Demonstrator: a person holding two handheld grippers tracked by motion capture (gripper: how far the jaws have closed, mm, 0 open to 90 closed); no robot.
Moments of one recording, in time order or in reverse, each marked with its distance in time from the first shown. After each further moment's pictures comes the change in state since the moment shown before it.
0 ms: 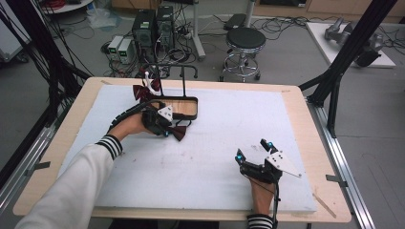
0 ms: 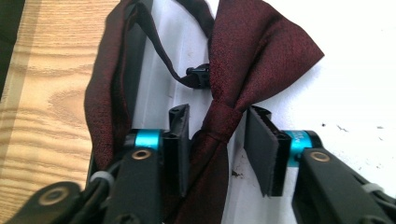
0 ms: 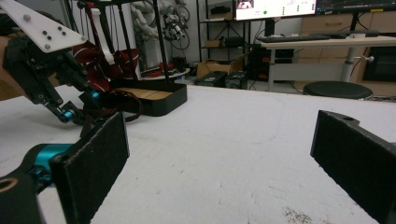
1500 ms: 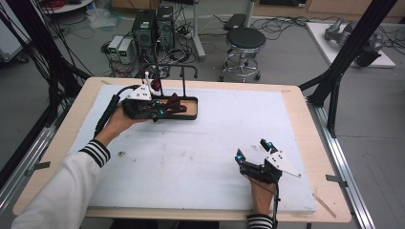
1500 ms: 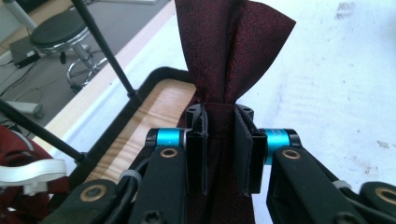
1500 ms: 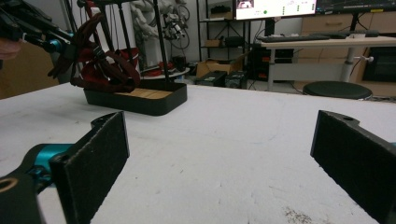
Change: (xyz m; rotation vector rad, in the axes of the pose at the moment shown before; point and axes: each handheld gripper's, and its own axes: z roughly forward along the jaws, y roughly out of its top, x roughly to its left) left arm -0.003 -0.016 -0.074 -0.465 0.211 -0.277; right arm 0.000 0.000 0.000 0.004 -0.001 -0.005
